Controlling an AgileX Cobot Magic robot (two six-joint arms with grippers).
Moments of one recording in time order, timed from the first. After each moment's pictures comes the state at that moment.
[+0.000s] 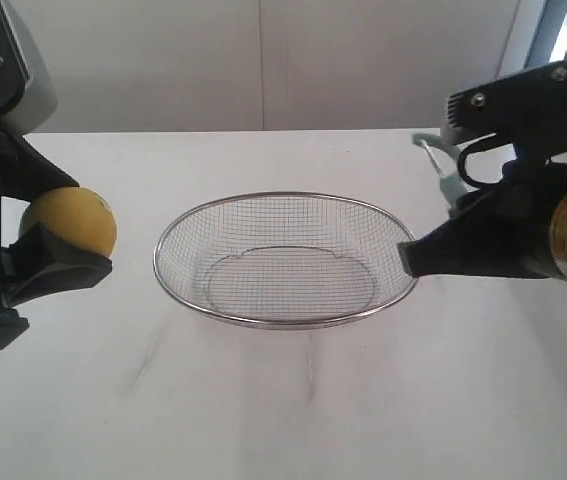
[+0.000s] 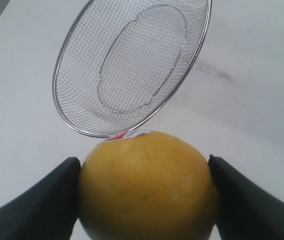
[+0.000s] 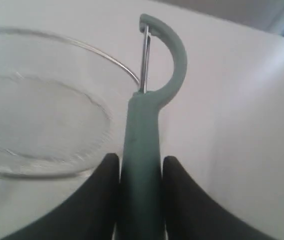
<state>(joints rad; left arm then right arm) -0.69 1.00 -0.96 -0.08 0.82 0.56 0.76 1.11 -0.73 -0.93 0.64 1.04</state>
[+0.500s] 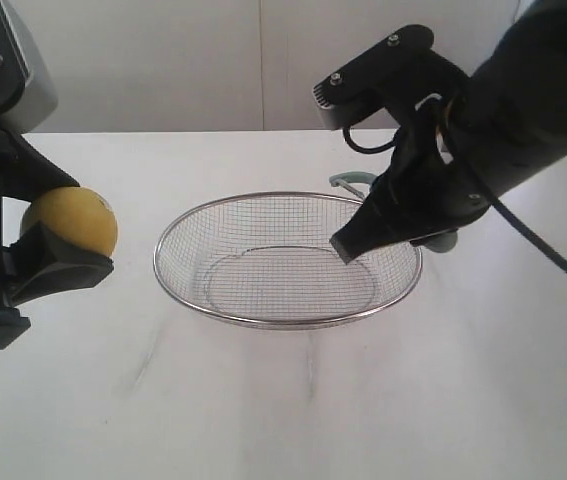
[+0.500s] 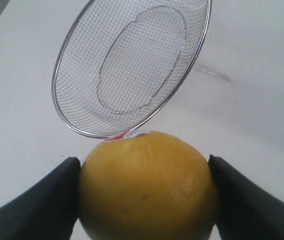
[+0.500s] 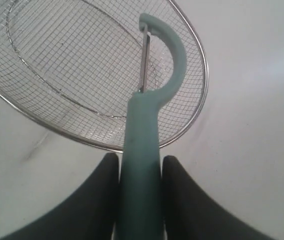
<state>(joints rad) -0.69 1.00 -0.96 -0.08 0.81 0.55 0.70 1.39 -1.14 -0.36 0.89 0.21</state>
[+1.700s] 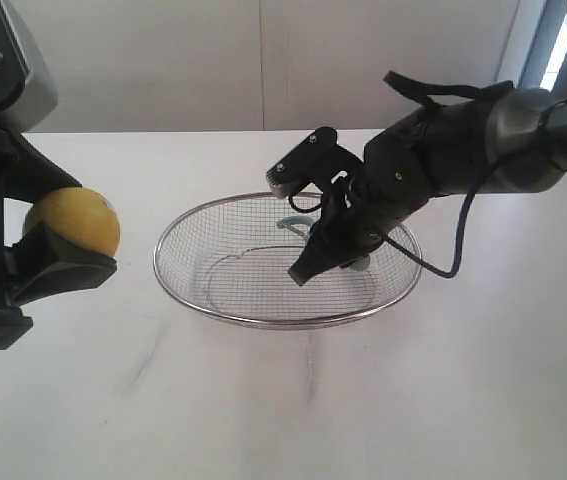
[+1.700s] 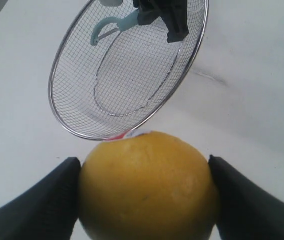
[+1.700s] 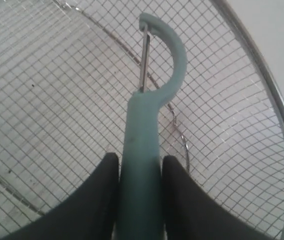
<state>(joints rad) -0.69 1.00 -0.96 -0.09 0.81 0.55 0.54 1.88 -1.22 -0.20 0.44 -0.12</state>
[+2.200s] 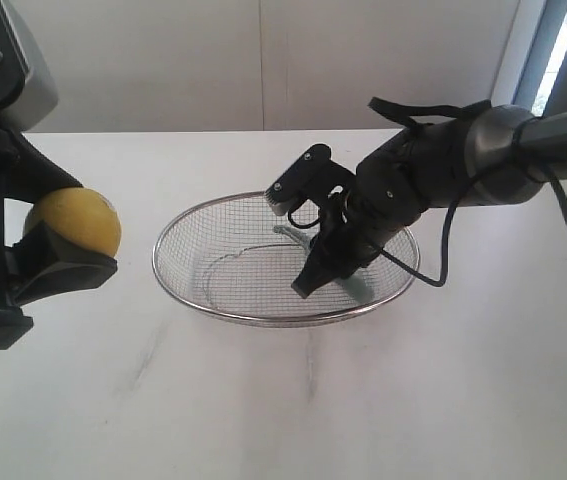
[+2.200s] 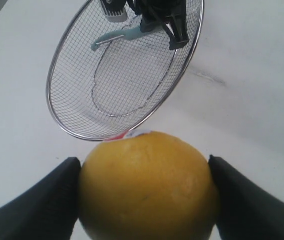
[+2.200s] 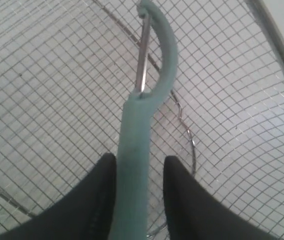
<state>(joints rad) -0.69 1.00 -0.96 -0.10 0.81 0.55 0.54 1.93 -1.22 -0.25 0.40 -0.12</state>
